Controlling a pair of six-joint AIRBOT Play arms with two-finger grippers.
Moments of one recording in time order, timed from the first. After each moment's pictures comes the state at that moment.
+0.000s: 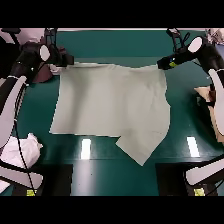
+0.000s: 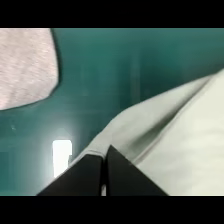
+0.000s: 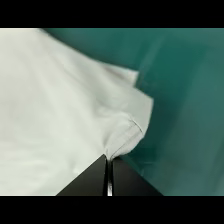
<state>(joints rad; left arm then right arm) -0.16 -1.63 1.66 1.66 -0.81 -1.76 0.03 -1.71 1.76 -1.36 1.06 1.28</state>
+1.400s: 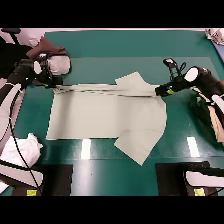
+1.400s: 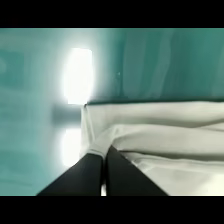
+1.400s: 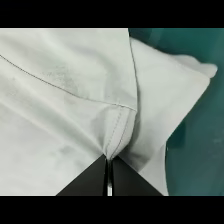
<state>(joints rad) -0.01 -1.64 1.44 1.65 -0.97 -1.75 0.07 -1.40 1.16 -1.33 0.98 1.35</state>
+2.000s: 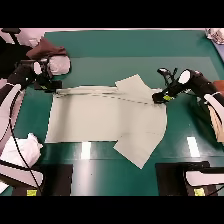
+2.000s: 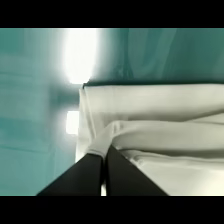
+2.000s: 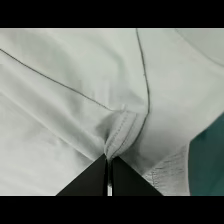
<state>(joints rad) -0.01 -1.64 1.44 1.64 -1.10 -1.74 0.09 -1.48 1.16 -1.33 1.09 1.37</state>
